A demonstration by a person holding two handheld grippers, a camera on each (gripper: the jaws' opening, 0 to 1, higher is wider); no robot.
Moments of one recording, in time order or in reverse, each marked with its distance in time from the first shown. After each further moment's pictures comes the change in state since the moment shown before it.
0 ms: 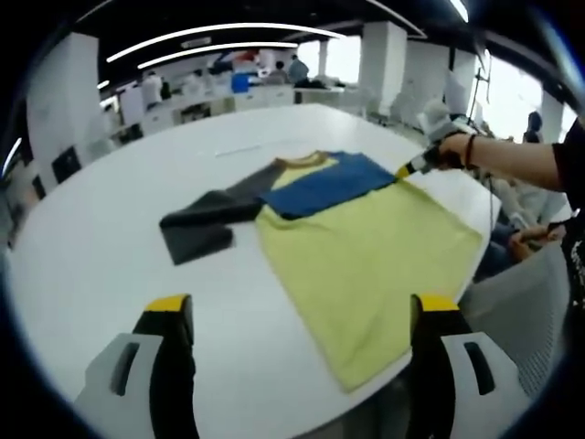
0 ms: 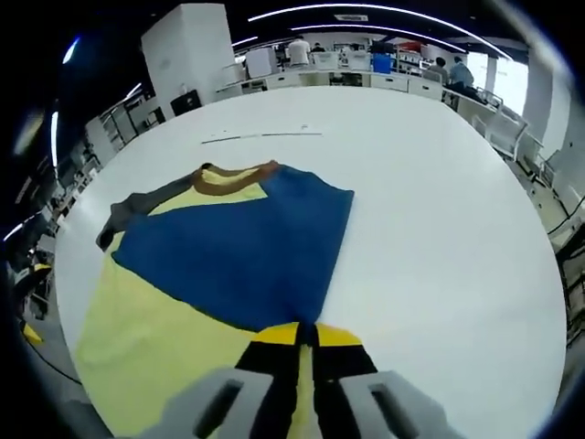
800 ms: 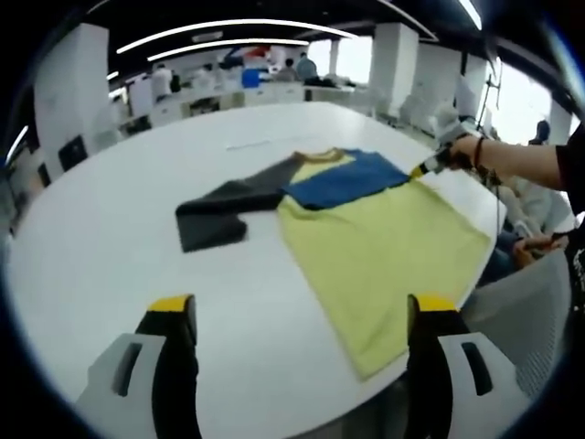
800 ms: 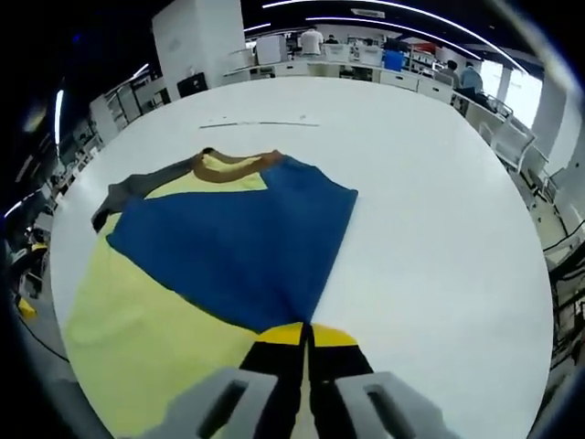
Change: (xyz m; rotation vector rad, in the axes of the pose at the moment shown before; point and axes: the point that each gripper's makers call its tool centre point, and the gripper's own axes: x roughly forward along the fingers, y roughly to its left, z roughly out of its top) left arm 0.002 0.009 -0.006 -0.040 0.012 0.024; right arm -0.002 -0.022 -0.004 -0.078 0.052 -0.017
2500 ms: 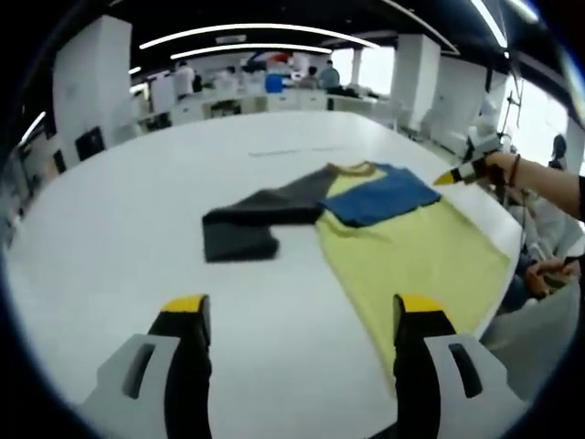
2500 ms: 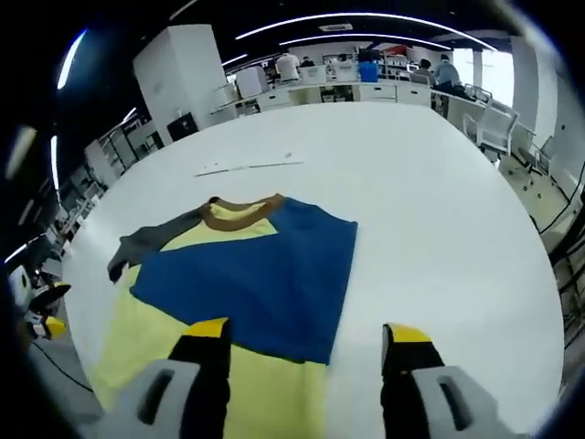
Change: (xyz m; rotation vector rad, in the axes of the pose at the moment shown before) left arm 0.021 0.036 0.024 -0.069 -0.046 0.081; right arm -0.034 0.017 0.027 0.131 -0.137 0.046
